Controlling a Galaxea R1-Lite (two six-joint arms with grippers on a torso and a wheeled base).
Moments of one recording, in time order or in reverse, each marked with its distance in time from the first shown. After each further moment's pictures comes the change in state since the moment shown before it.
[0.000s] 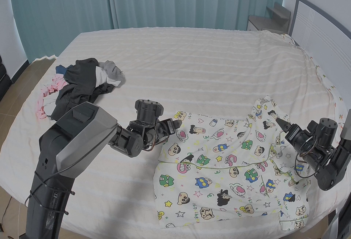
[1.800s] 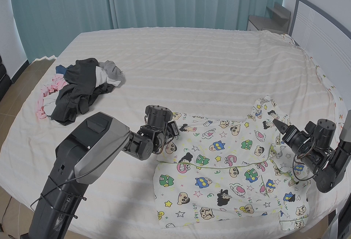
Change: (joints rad) left arm -0.026 0.132 -0.172 0.044 0.156 -0.049; right arm 0.049 -0.011 0.013 0.000 -0.038 -0.003
